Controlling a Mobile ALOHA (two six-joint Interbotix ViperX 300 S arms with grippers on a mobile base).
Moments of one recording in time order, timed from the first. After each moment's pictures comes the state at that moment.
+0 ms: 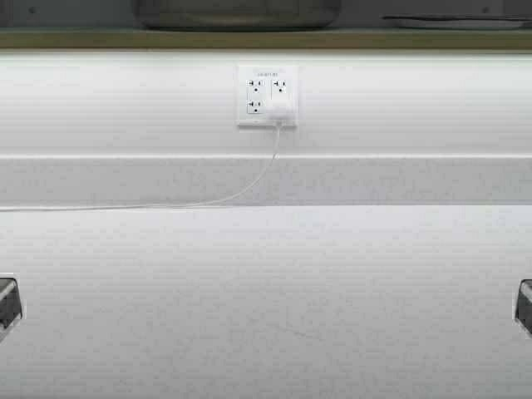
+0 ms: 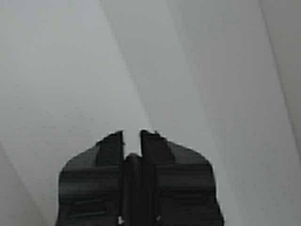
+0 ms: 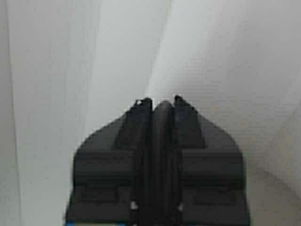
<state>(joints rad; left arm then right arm) -0.37 0.02 0.40 -0.68 -0.77 -0.63 0.41 0.08 0.27 0.22 -0.48 1.11</state>
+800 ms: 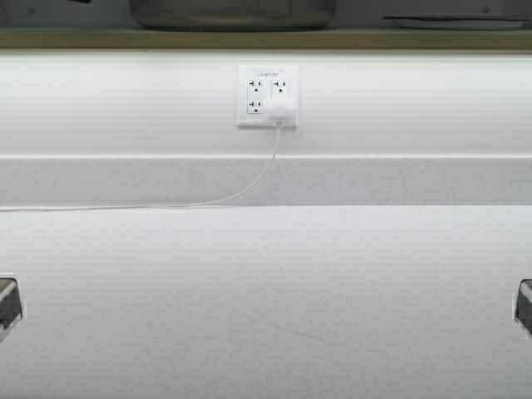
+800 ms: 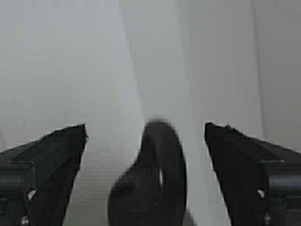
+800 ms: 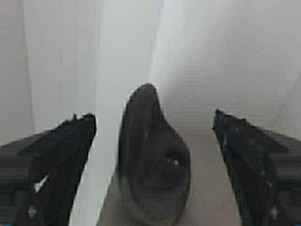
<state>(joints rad) -0.34 0.00 0.54 -0.66 -0.97 -0.85 0.39 0.03 0.45 0.24 -0.67 1.15</state>
